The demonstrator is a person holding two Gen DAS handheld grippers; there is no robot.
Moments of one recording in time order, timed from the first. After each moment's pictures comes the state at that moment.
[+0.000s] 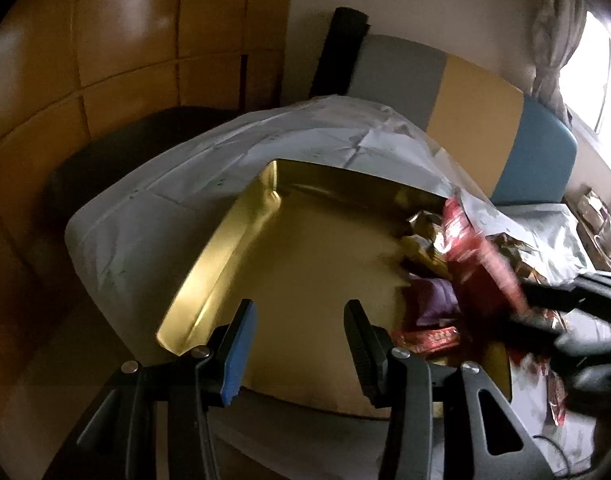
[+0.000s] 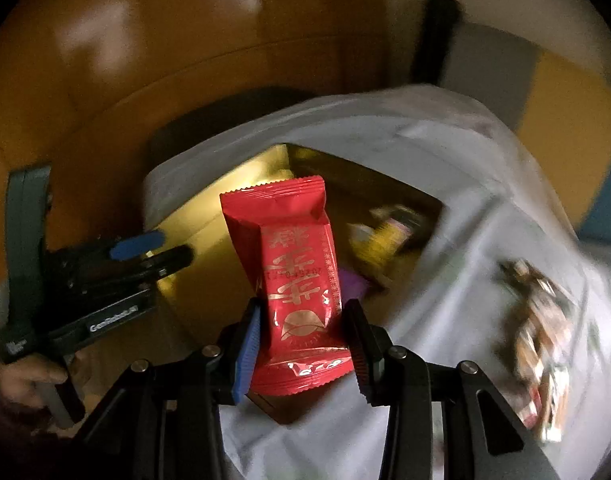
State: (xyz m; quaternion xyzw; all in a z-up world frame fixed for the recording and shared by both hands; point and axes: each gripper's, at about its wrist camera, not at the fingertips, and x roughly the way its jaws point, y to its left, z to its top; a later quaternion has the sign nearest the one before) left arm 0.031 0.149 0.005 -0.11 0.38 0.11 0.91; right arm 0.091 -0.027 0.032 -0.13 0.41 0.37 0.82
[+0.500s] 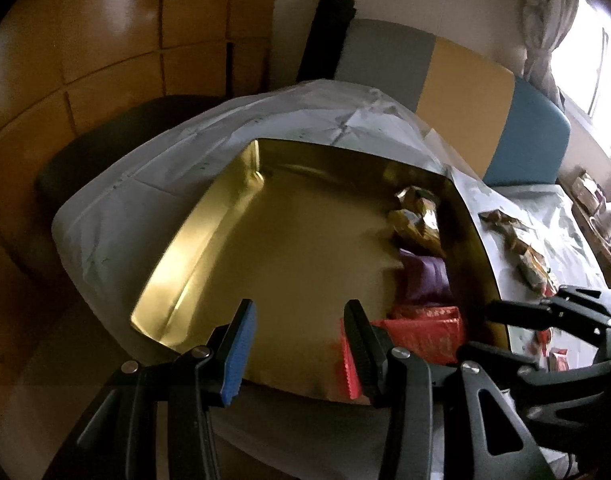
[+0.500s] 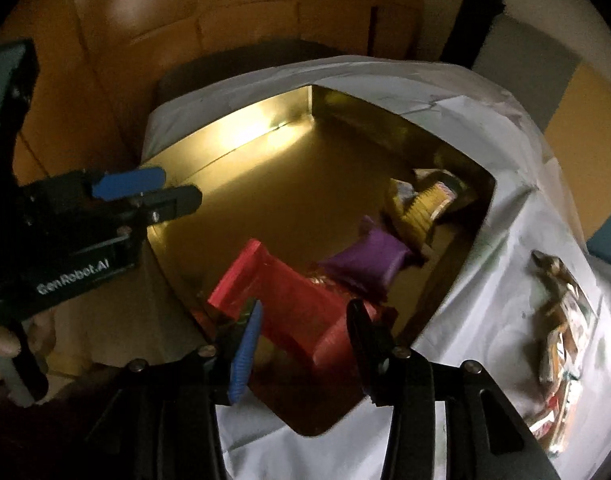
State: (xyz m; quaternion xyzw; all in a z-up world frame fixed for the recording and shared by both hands) left arm 0.037 0.130 -0.010 -0.10 0.41 0.09 0.90; right arm 0.082 -0.008 -0.014 -0.18 0.44 0.37 0.80
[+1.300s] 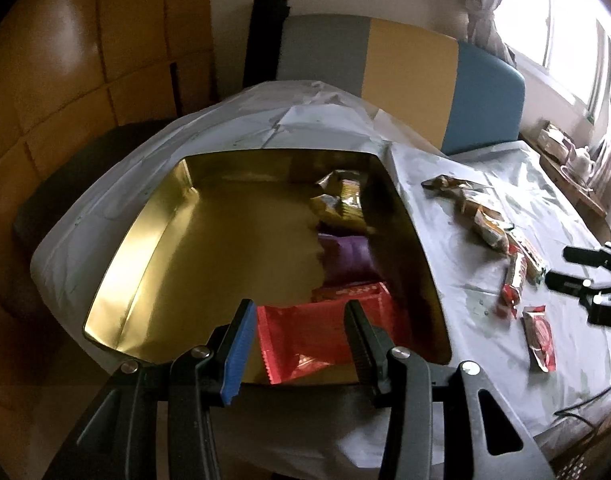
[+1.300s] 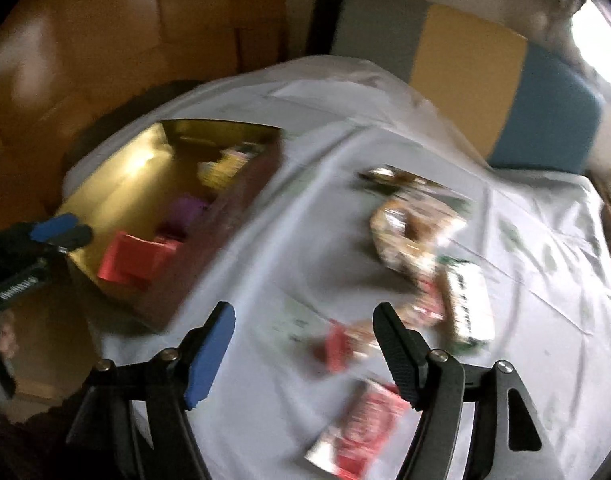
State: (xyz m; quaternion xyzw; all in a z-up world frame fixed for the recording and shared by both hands) left arm 0.033 0.064 0.003 -0.03 0.41 0.03 0.91; right arm 0.079 -0.177 0.011 -0.10 0.44 0.20 0.87
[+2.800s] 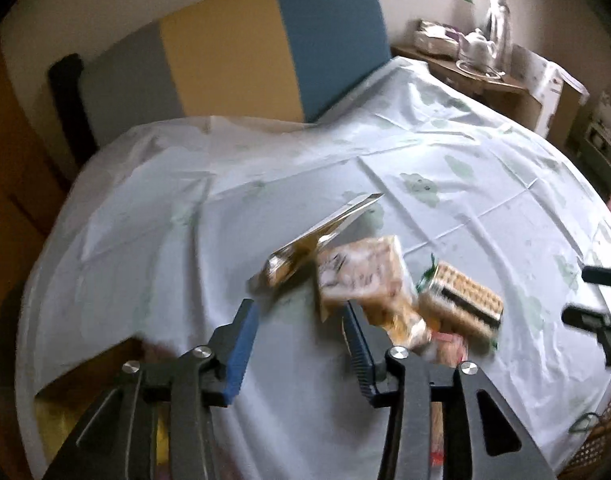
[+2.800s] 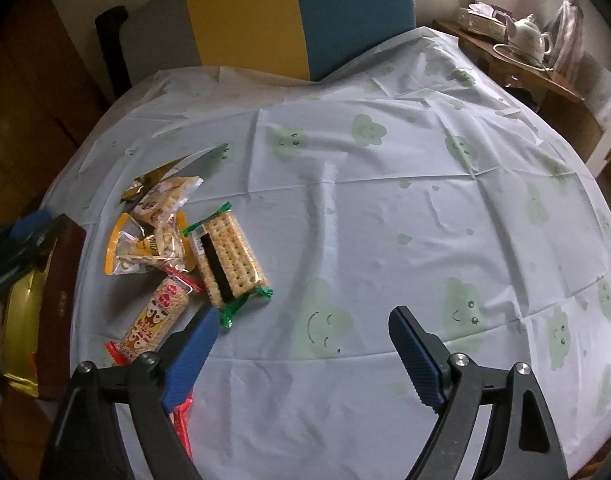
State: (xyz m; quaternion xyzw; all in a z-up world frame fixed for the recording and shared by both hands) left arm 0.243 -0.143 0.013 0.17 0.44 -0.19 0.86; right arm 0.113 -0.371 -0.018 0.11 0.50 -0.03 0.86
